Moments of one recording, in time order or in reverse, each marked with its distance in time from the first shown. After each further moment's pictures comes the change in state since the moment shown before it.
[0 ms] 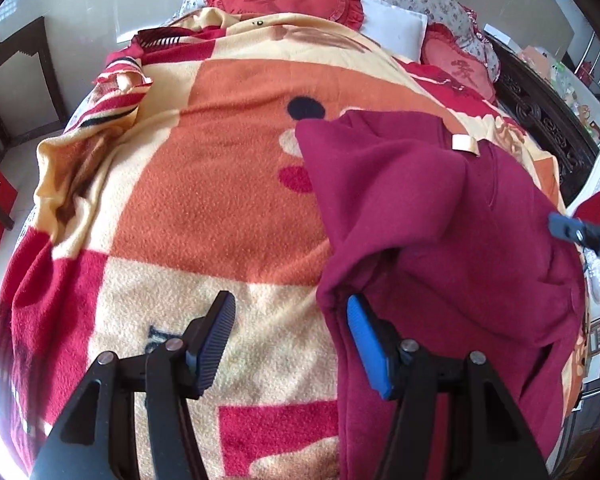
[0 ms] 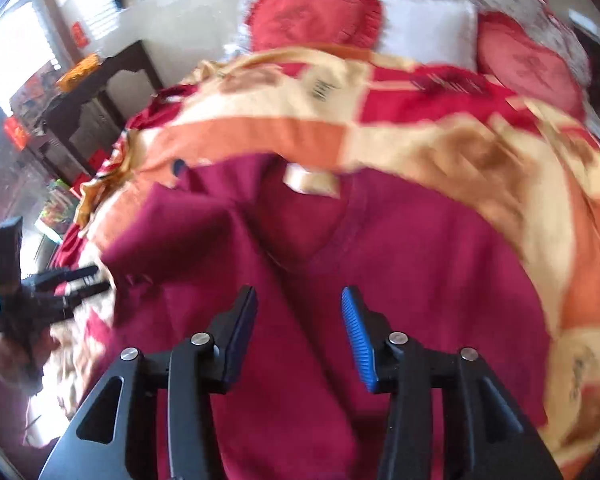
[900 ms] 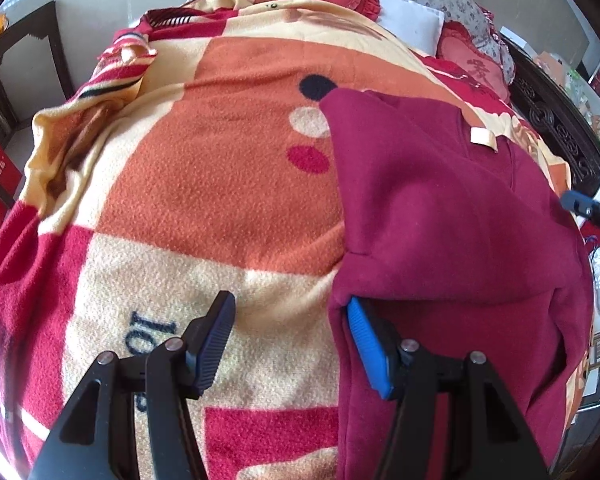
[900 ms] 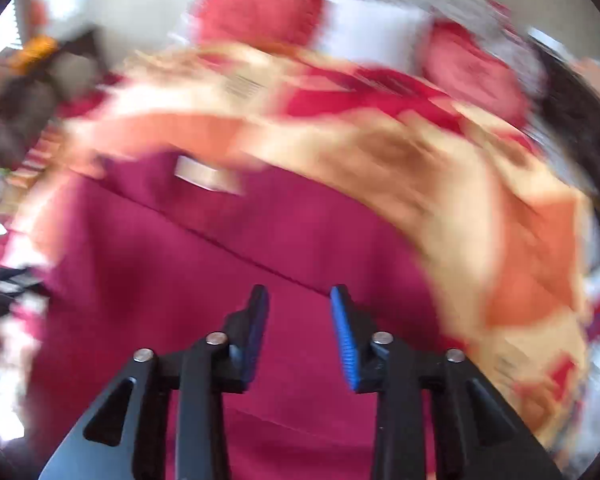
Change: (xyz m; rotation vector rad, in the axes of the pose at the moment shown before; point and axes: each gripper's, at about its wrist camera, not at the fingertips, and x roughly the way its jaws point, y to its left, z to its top) left arm 0.019 0.002 -0.005 -0.060 0.023 0.007; right arm -0.003 -0.004 0.019 -0.082 -0.053 -0.154
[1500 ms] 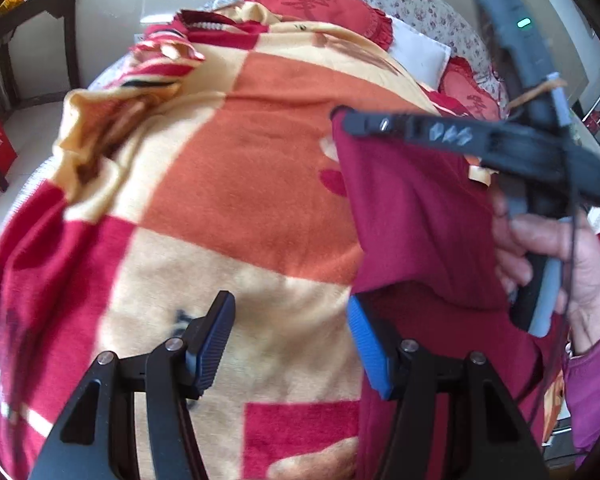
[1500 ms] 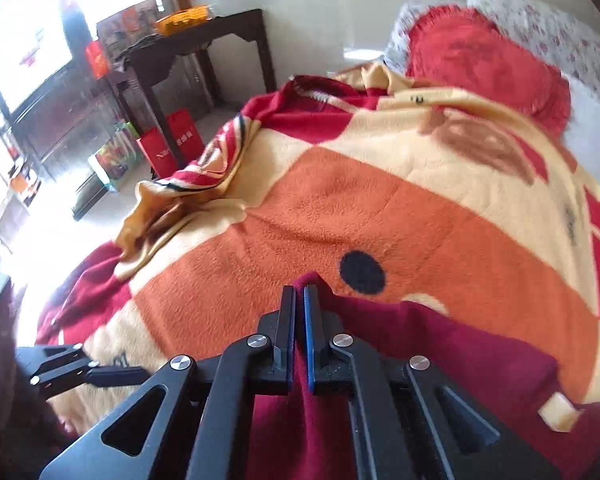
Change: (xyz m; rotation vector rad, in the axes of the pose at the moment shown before) left arm -0.022 0.038 -0.002 -0.073 -0.075 -0.056; right arm 0.113 0.205 0.091 -0.280 -0.043 0.346
